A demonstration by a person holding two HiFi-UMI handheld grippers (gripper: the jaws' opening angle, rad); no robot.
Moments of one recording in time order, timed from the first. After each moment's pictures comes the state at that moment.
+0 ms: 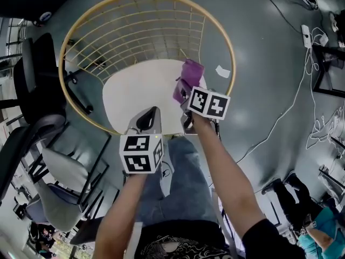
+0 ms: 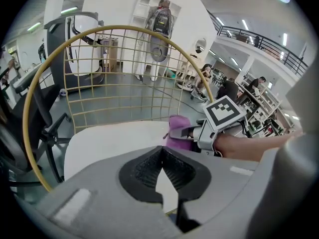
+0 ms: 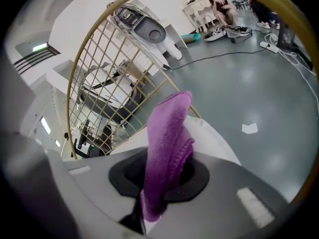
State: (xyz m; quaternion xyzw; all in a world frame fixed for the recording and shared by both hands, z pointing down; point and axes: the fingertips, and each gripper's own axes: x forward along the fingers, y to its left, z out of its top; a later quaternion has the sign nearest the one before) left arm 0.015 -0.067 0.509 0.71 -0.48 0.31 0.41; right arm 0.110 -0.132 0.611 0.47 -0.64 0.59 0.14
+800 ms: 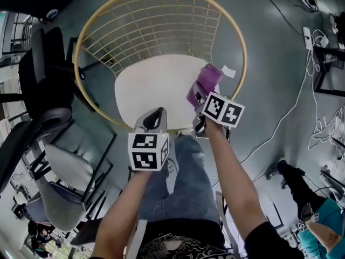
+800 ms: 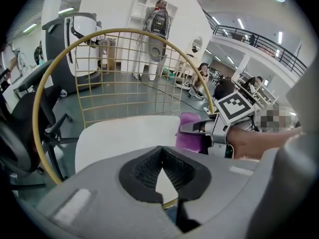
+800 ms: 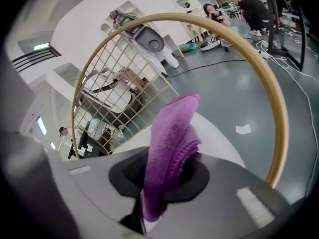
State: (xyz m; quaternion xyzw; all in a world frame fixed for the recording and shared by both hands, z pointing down) left arm -0.009 -0.046 0.508 0.72 -0.46 0.32 0.41; right arm 0.120 -0.112 0.588 0.51 -0.63 0.57 0.13
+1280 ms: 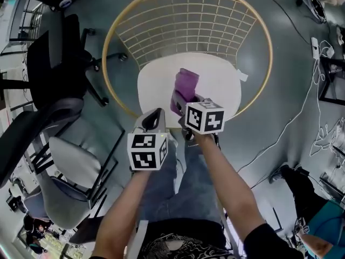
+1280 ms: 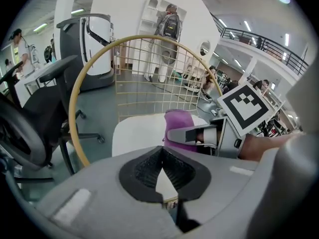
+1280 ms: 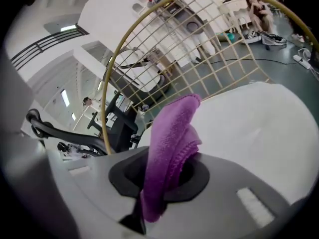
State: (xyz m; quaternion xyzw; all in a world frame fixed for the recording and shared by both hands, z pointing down) left arm -0.094 -0.027 0.507 0.70 -0.50 0.31 0.40; right arm -0.043 -0.077 0.560 0.38 -0.74 0.53 0.17
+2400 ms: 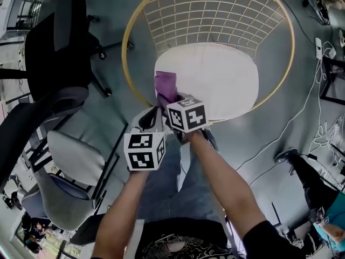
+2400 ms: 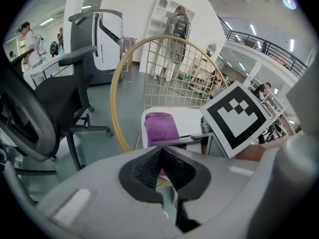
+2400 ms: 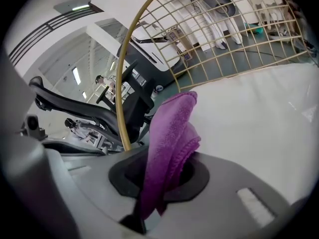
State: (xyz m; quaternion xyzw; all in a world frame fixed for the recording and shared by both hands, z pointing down) left arm -0.149 -0.001 0.524 0.69 -0.51 0.30 0.42; right arm -0.146 -0.029 0.587 0.28 -0.78 0.51 0.25
